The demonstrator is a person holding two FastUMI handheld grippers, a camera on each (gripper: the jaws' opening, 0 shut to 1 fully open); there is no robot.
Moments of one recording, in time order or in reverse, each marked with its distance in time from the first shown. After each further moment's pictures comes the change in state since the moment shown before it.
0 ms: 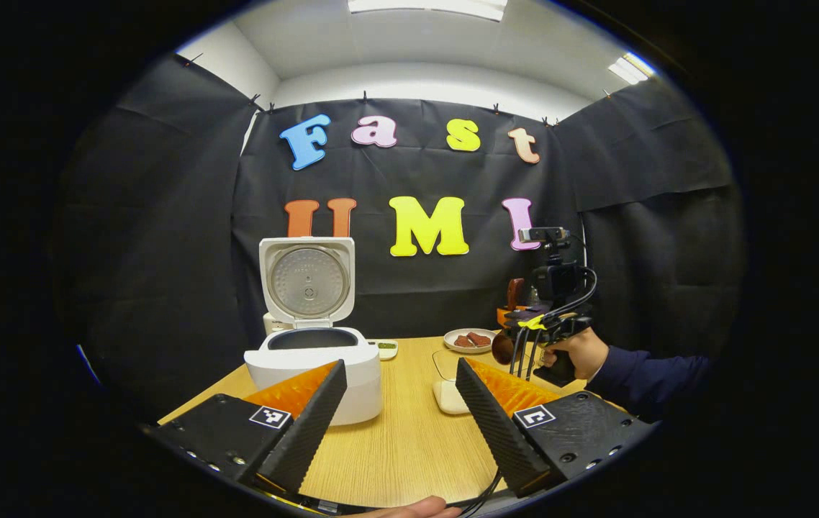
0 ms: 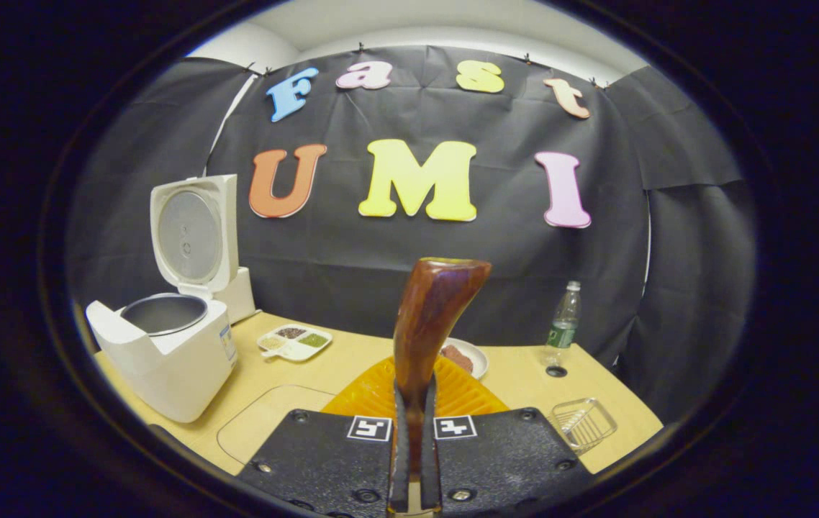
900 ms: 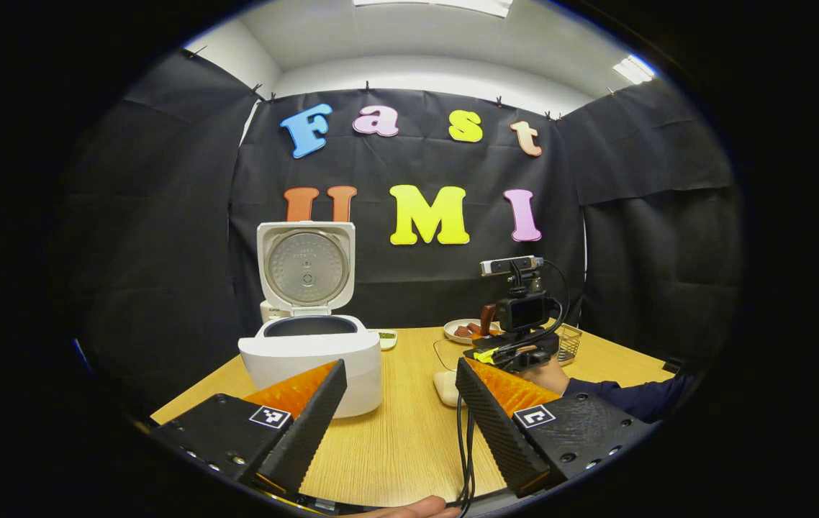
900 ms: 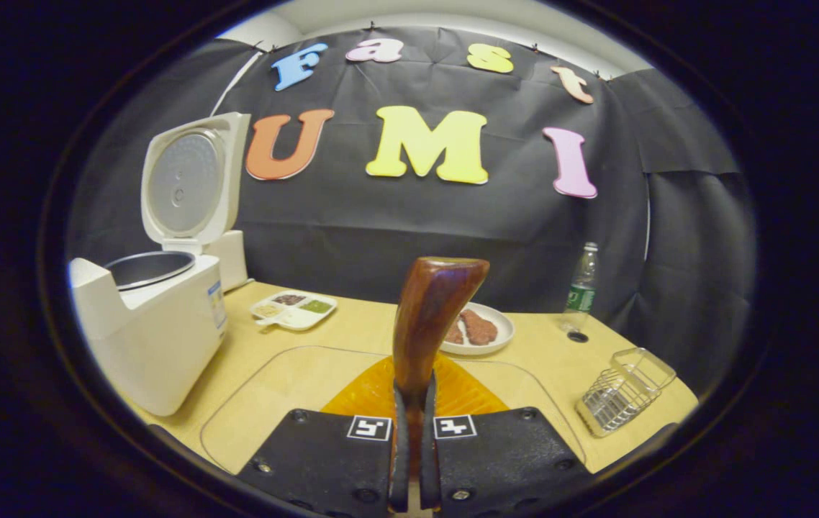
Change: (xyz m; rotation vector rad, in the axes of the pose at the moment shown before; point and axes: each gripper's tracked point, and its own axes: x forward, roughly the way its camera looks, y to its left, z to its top) left arm 0.005 0.006 -0.023 -0.023 0.037 -0.004; right arm 0.024 0.068 -0.064 -0.013 0.054 0.006
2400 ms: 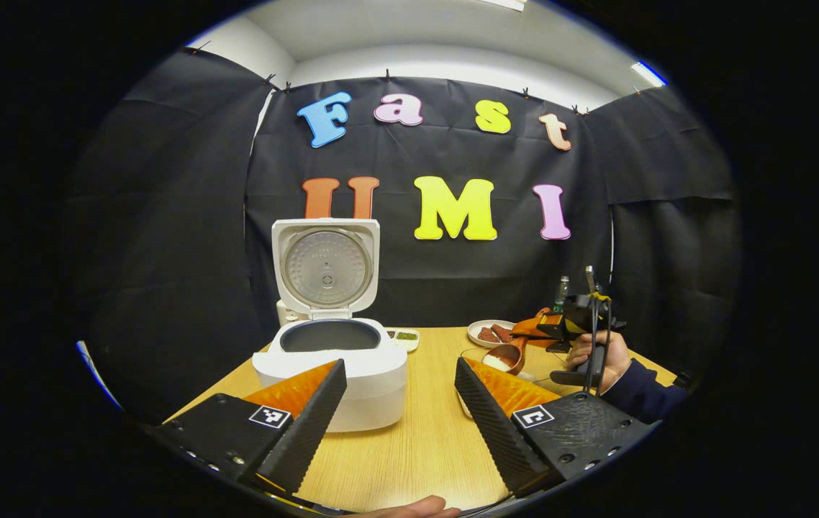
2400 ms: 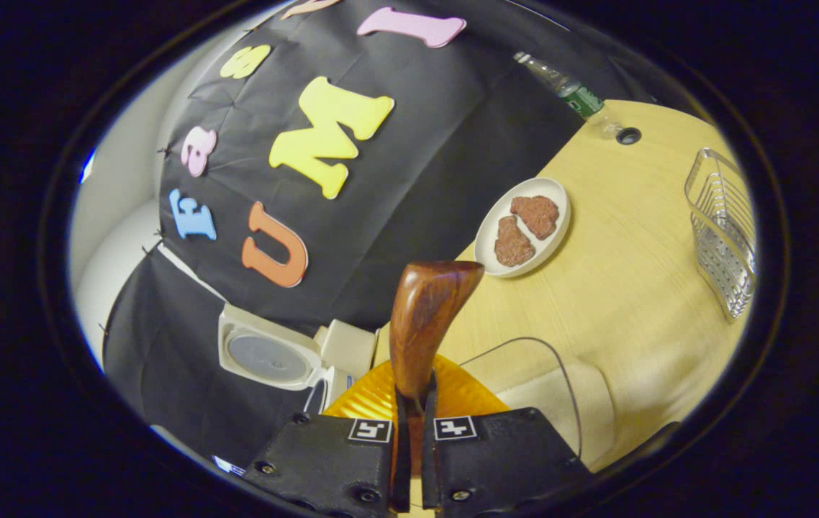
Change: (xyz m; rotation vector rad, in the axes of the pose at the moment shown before) left arm 0.047 0.032 0.028 -0.008 0.056 0.087; right arm 0.000 -0.058 0.043 1.023 0.266 0.410
